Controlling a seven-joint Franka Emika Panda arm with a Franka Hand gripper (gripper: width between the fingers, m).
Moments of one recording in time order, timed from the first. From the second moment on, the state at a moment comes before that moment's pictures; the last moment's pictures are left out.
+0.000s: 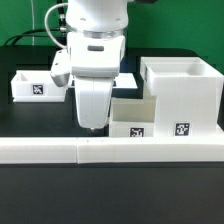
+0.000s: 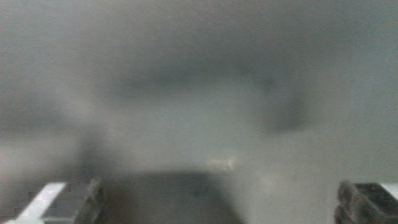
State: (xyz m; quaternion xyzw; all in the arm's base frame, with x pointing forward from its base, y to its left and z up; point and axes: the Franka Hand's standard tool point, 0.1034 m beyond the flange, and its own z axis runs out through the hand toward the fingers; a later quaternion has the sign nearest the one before) arm 0.570 -0.038 0.022 -0.69 -0.72 0.07 0.06
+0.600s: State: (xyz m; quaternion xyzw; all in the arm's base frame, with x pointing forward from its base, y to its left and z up) arm 0.572 -0.038 0.025 -0.69 -0.72 0.08 0.06
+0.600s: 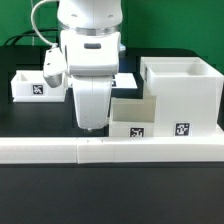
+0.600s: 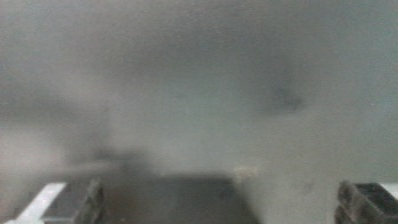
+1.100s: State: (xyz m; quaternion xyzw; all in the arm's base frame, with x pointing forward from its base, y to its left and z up) arm 0.578 -0.013 0.030 -0.71 -0.69 0.10 0.08
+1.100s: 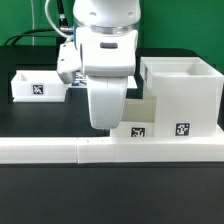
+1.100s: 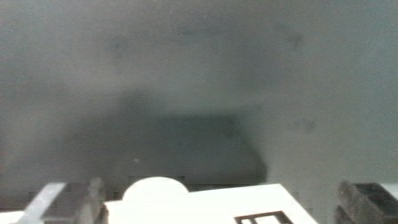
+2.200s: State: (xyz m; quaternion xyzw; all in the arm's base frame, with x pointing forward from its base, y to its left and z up) arm 0.577 0.003 0.032 -0.72 -0.67 0.13 0.07
